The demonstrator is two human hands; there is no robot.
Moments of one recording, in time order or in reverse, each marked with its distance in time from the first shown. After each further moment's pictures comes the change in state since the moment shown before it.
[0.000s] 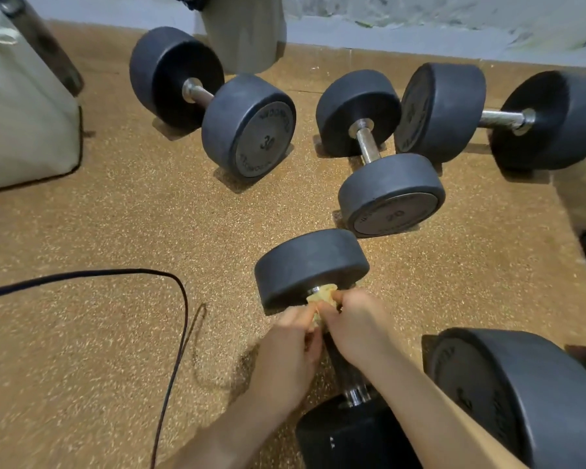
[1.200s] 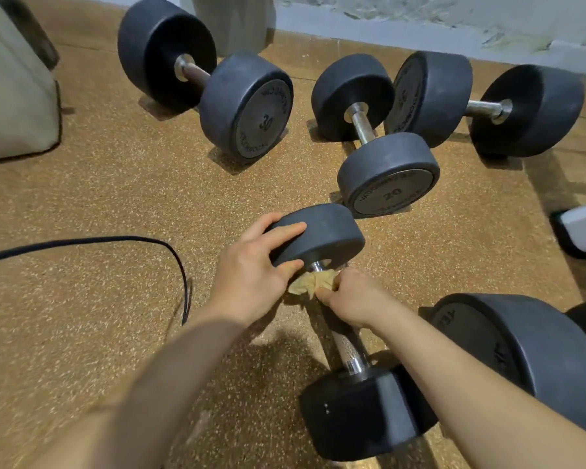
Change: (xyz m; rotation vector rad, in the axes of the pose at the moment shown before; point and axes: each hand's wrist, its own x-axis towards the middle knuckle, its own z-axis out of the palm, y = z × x) left_hand 0.038 -0.034 -0.072 -0.066 0.132 0.155; right_hand 0.012 -0.011 0.015 -0.151 -0.229 0.125
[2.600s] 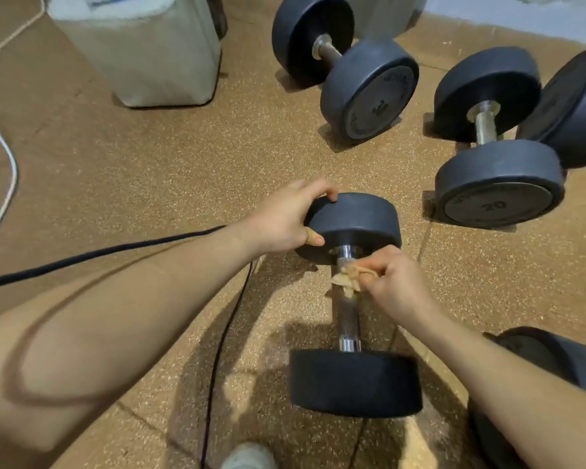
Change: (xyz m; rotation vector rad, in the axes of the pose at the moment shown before) left_hand -0.007 0.009 -0.066 0.304 -0.216 -0.219; right_hand -0.025 0.002 0.008 0.211 0.058 -0.610
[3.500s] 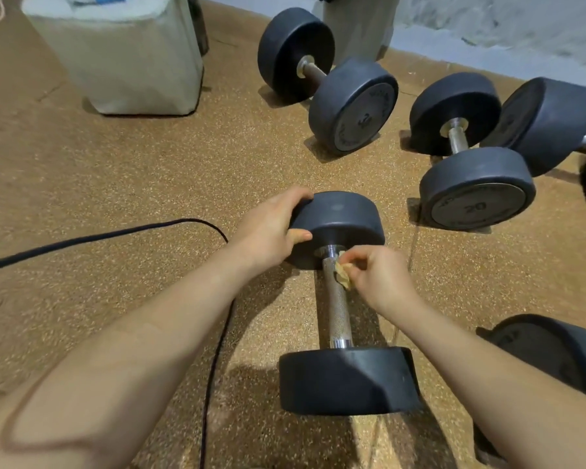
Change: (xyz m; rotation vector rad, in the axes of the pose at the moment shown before) left_hand -0.026 -0.035 0.019 -0.062 0.240 0.039; right_hand 0.011 -0.021 0.030 -0.139 0.160 0.096
